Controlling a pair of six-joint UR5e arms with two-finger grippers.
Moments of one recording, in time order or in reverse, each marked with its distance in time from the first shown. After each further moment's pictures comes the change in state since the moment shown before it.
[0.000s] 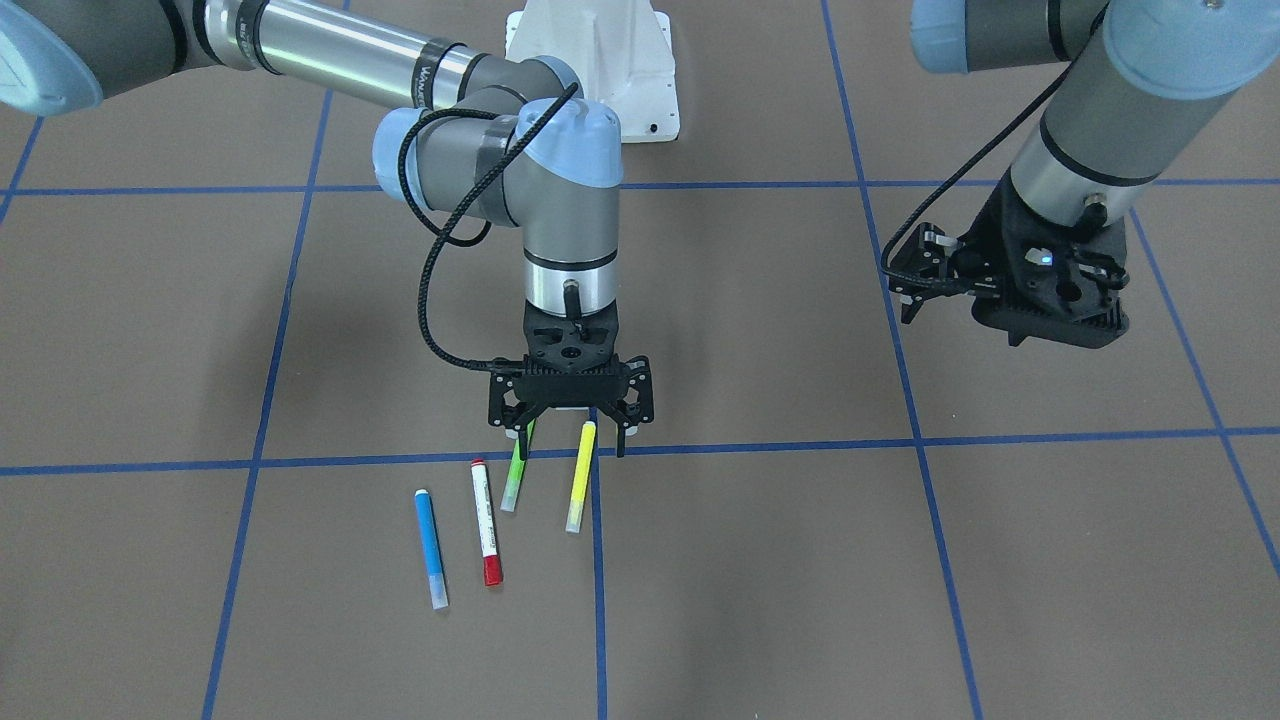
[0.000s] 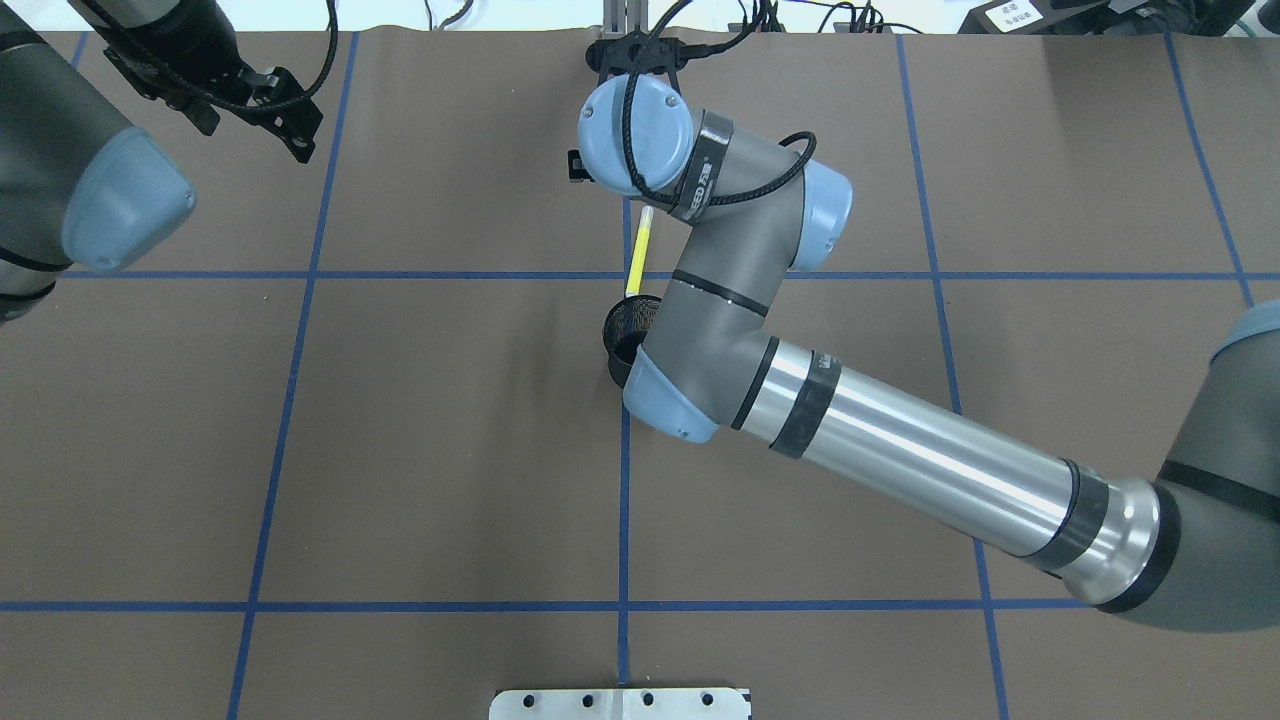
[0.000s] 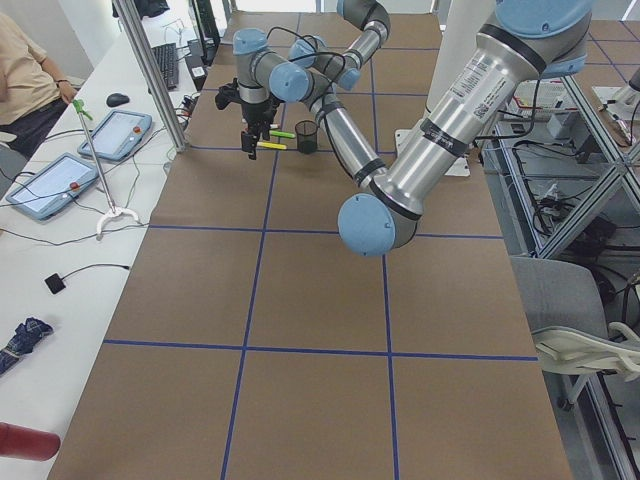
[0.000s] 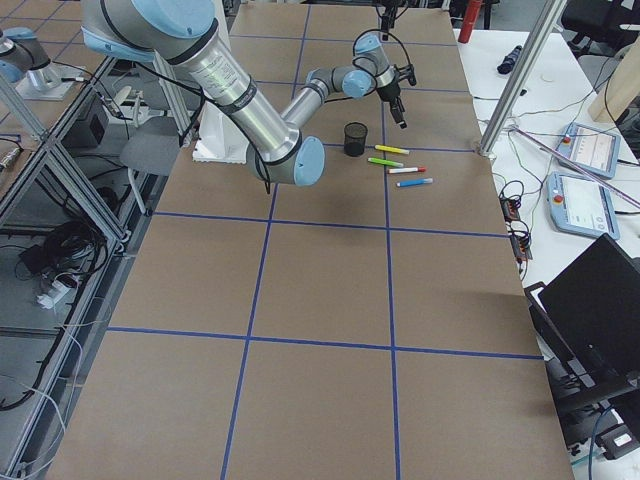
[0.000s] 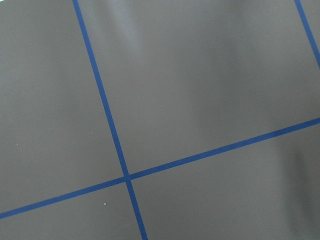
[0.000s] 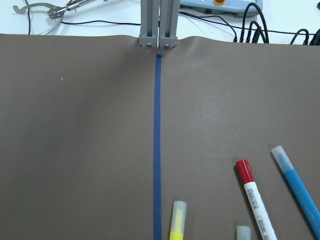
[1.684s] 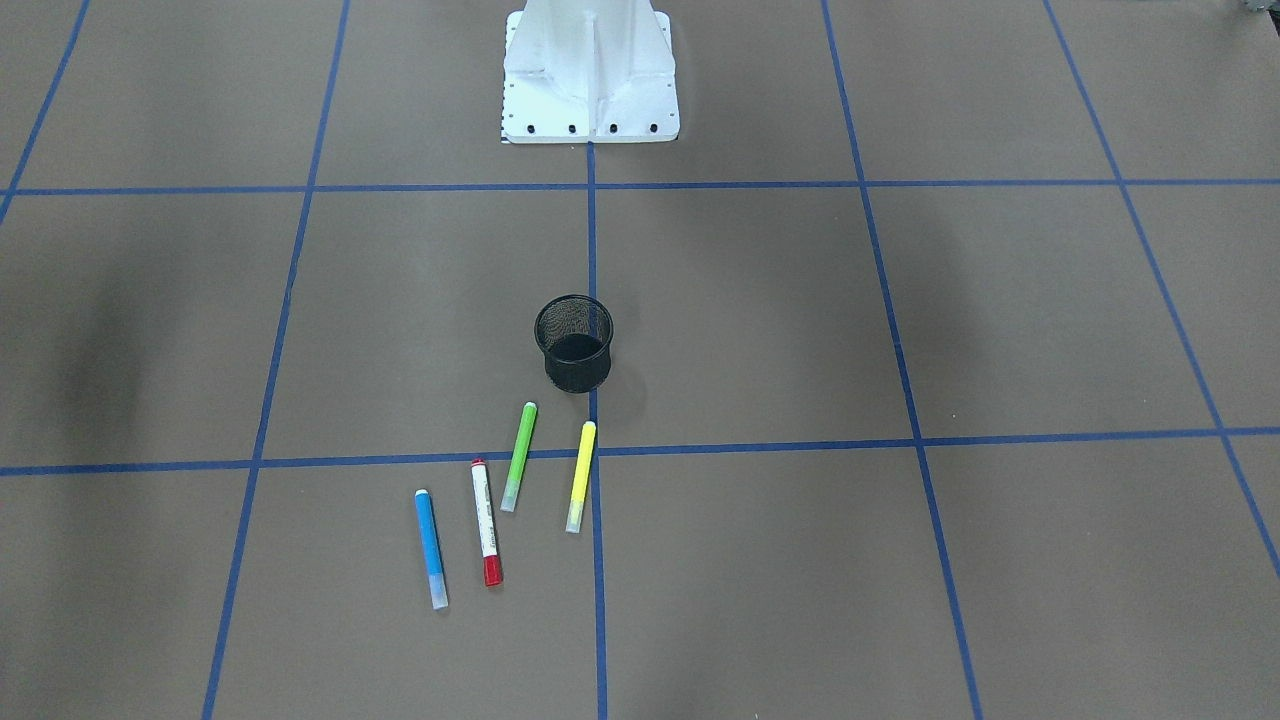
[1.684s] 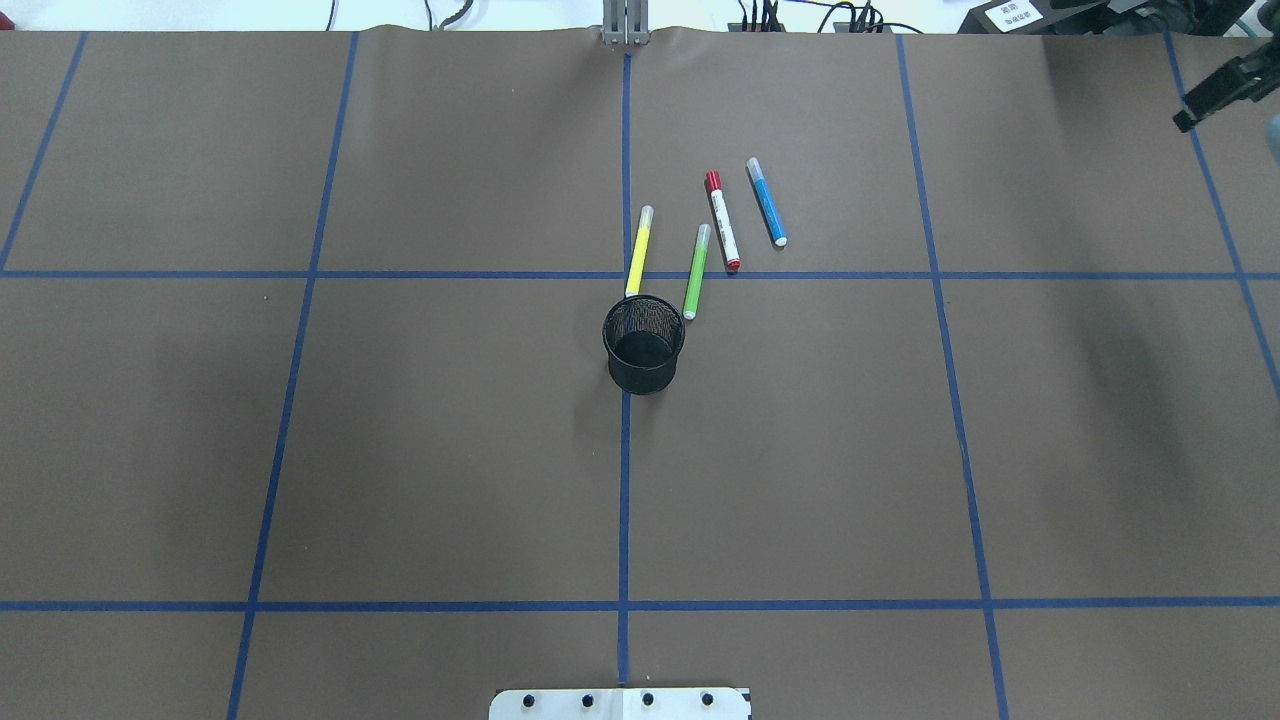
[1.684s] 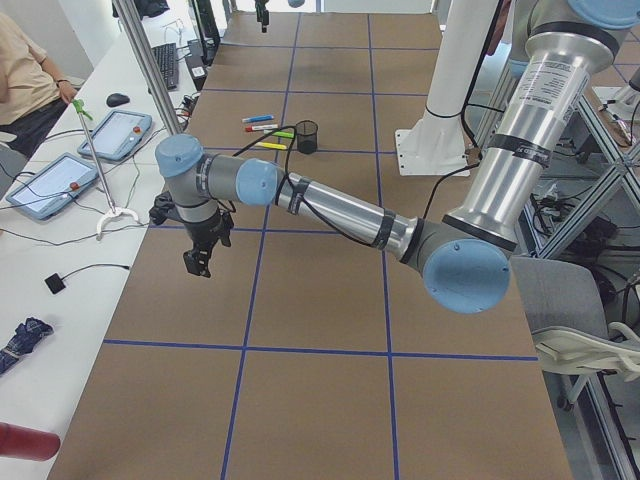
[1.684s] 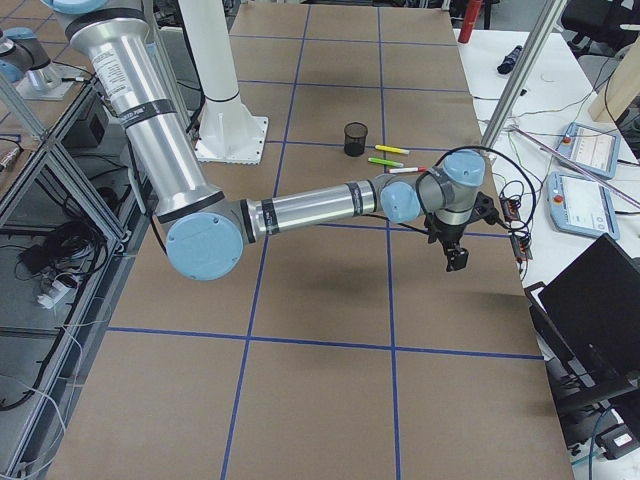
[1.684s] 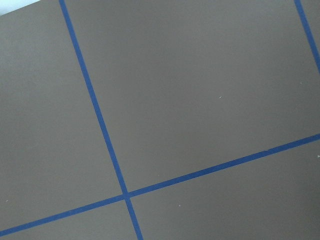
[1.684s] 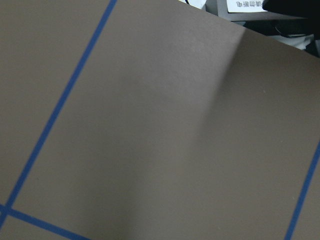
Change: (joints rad) left arm -0.466 0.367 0.297 -0.250 -0.167 0.611; right arm 0.744 -0.587 0.059 -0.027 0.749 -1.146
